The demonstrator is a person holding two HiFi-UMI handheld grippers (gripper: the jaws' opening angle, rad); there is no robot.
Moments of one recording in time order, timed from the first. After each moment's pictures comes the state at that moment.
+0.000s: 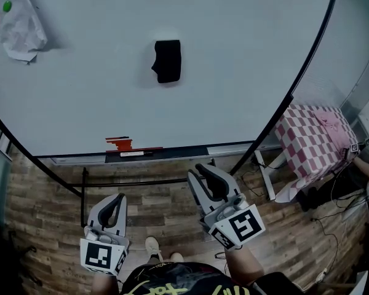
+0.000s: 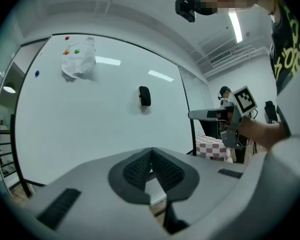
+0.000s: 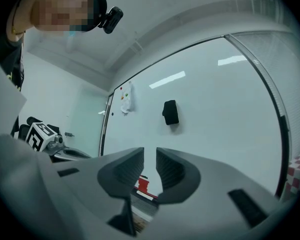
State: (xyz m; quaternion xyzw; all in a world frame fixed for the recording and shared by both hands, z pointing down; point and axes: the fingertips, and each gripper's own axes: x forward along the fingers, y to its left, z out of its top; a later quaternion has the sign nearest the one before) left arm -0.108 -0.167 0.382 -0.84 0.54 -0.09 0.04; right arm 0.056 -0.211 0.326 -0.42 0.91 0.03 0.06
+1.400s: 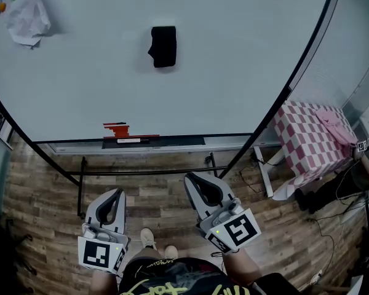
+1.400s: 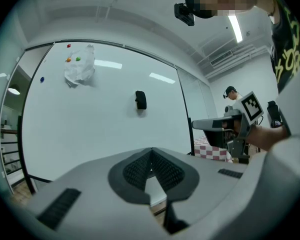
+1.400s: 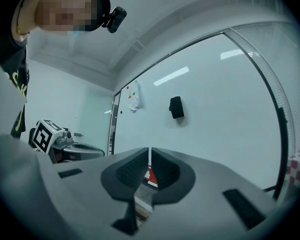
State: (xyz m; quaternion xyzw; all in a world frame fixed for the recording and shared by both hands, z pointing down) left arm -0.086 -0.135 0.378 -0.83 0.55 -0.06 0.05; right arm 0.063 -0.167 0.352 -0.38 0.92 0.01 0.05
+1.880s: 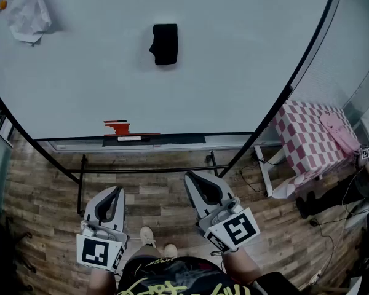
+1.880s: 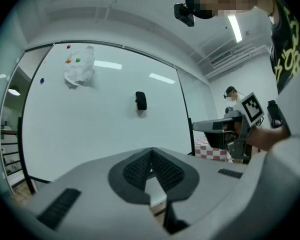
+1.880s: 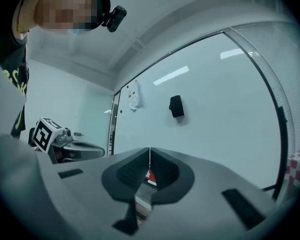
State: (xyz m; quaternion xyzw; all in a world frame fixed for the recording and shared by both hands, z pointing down) left arm -0.085 -0.134 0.376 -0.83 0.56 -0.06 0.03; right arm 0.062 -0.167 0.354 -0.38 0.92 0.01 0.05
